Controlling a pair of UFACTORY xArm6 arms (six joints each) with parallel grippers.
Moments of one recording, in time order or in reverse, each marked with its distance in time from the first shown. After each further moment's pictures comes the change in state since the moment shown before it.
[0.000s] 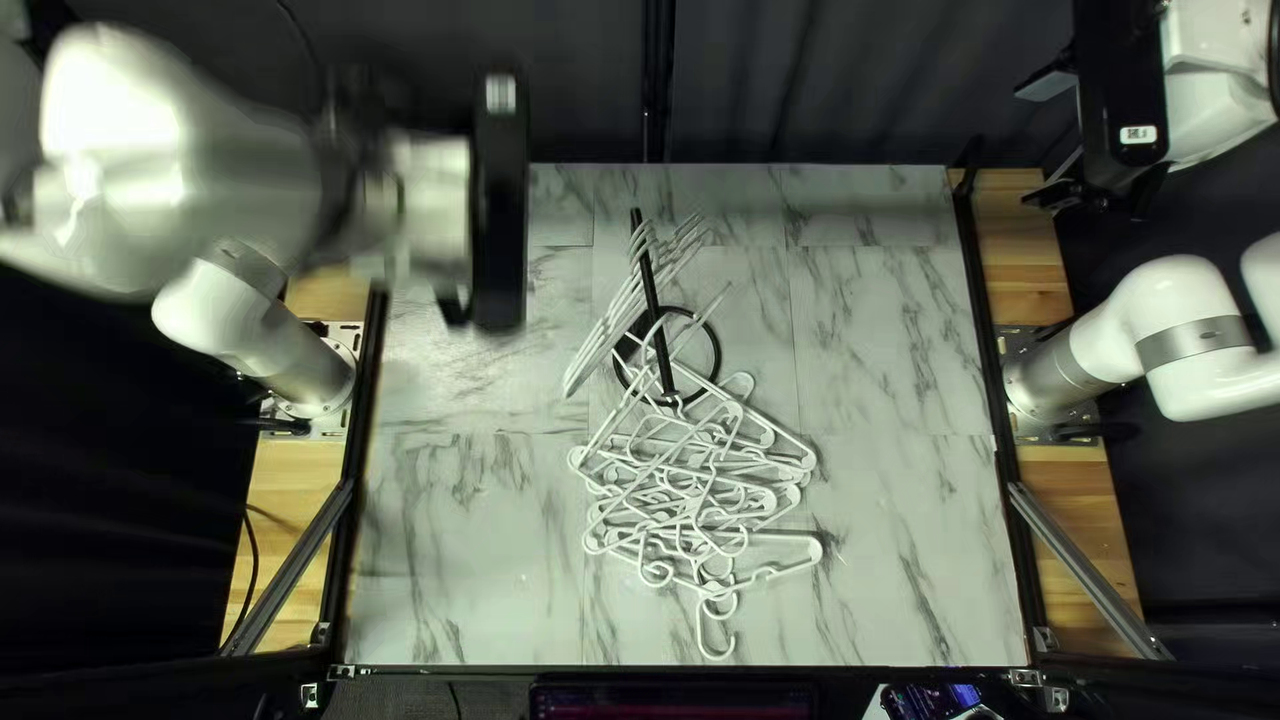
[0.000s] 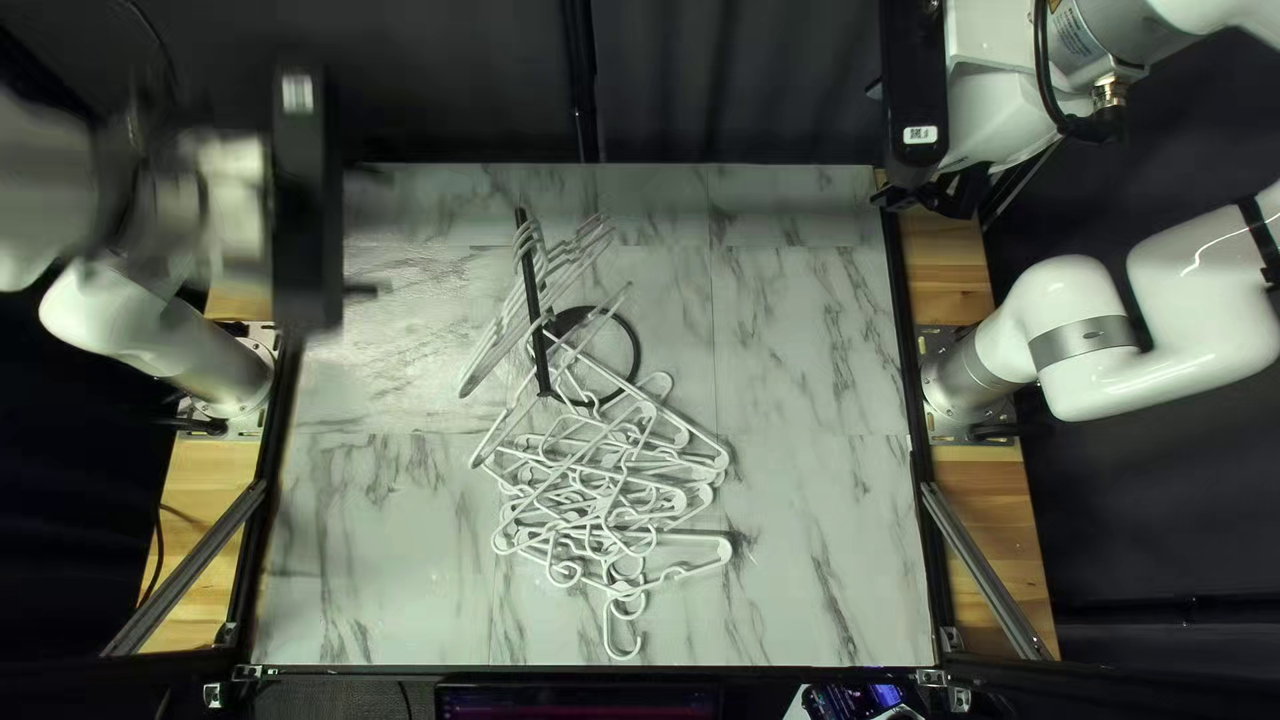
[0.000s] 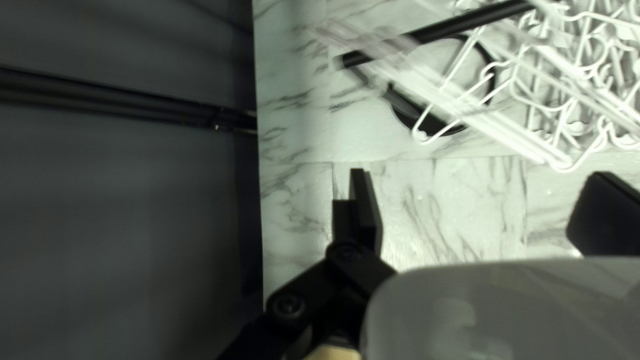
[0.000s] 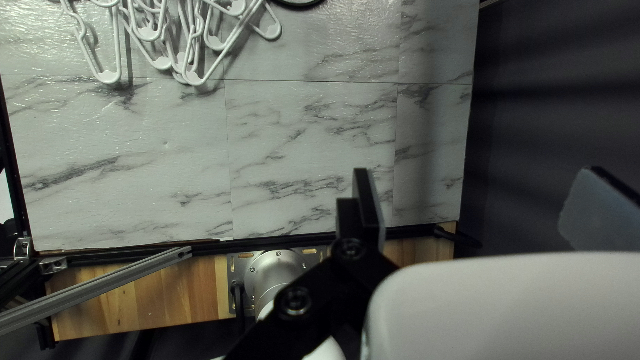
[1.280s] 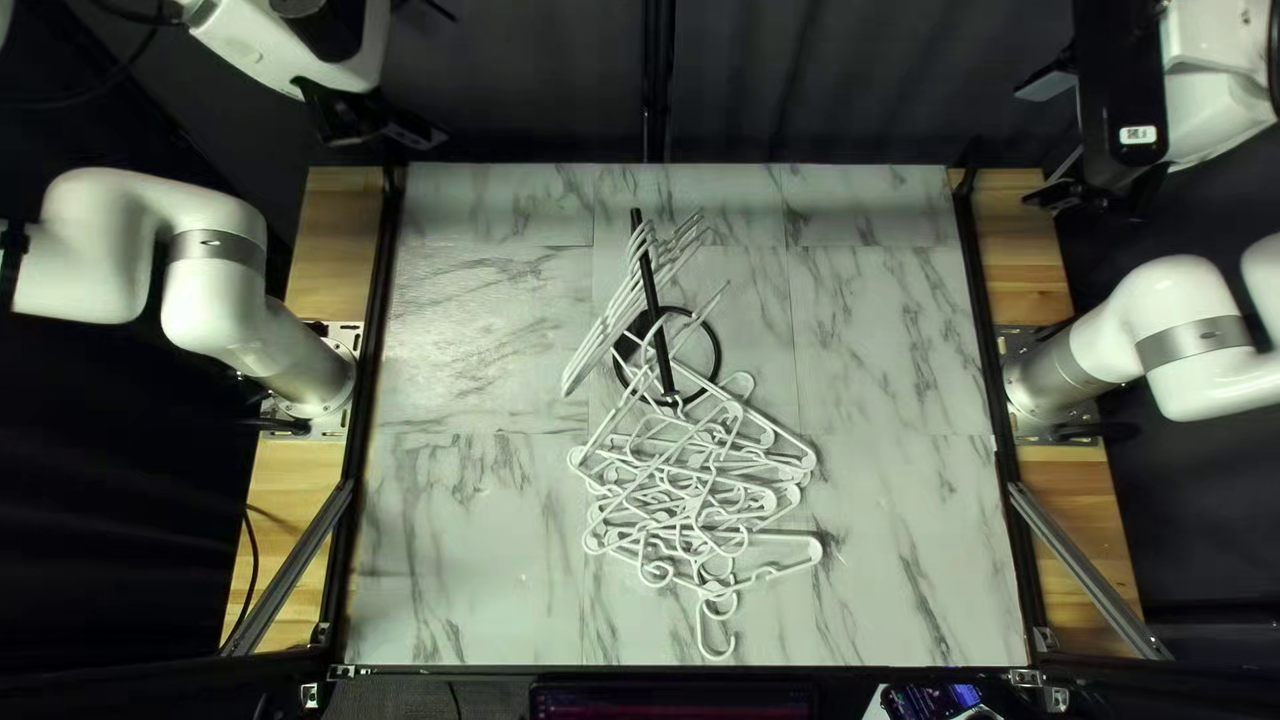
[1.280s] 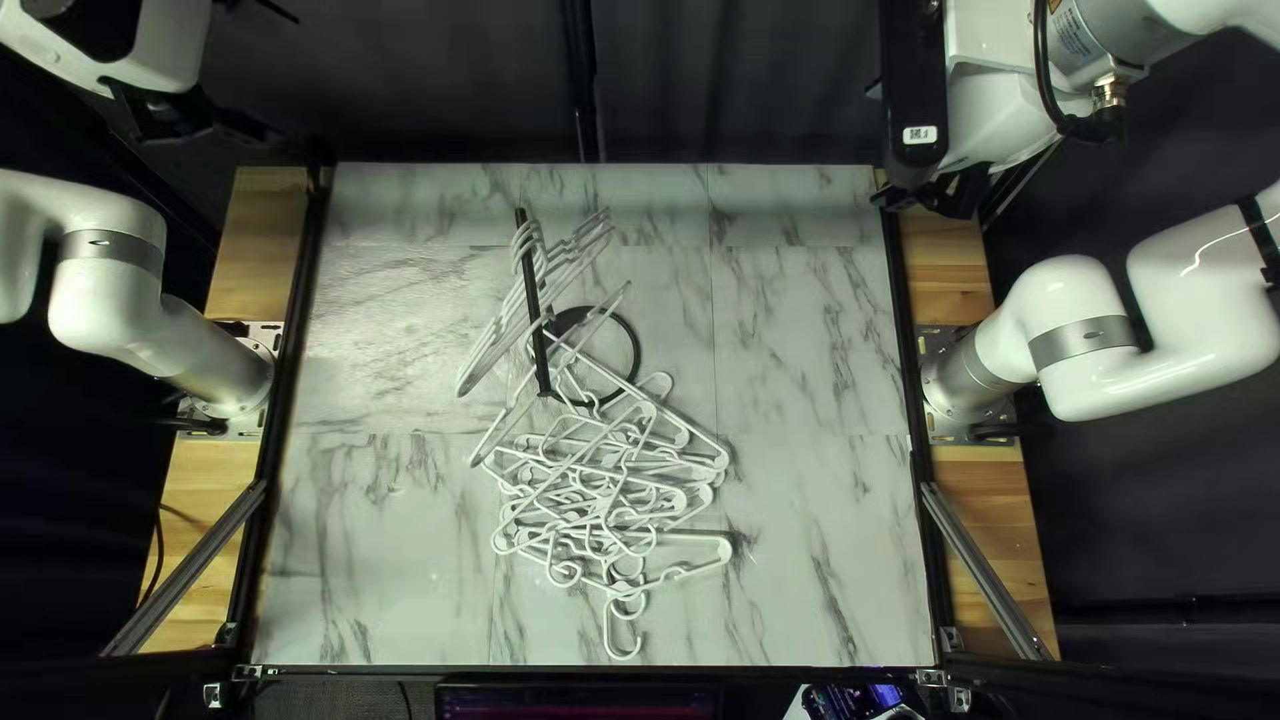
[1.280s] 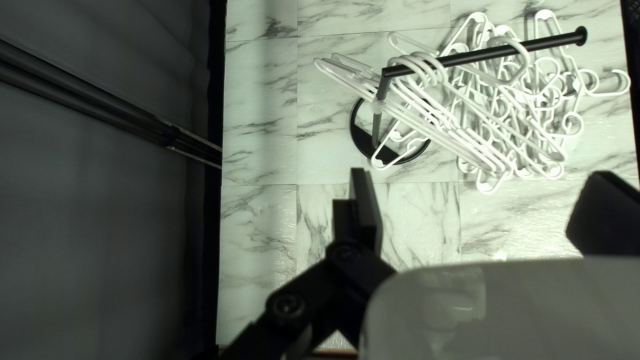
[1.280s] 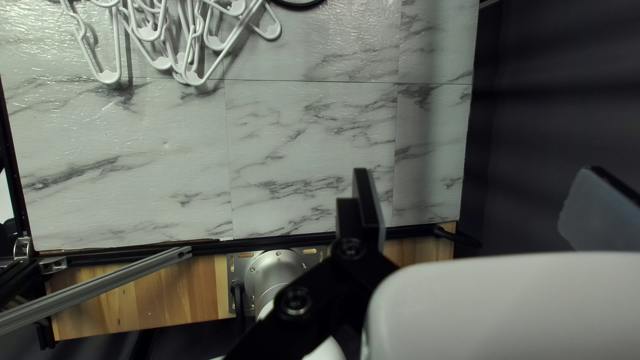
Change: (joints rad) left arm 0.429 -0.176 -0.064 -0.427 -0.030 0.357; right arm 0.000 0.000 0.000 0.000 0.000 0.000
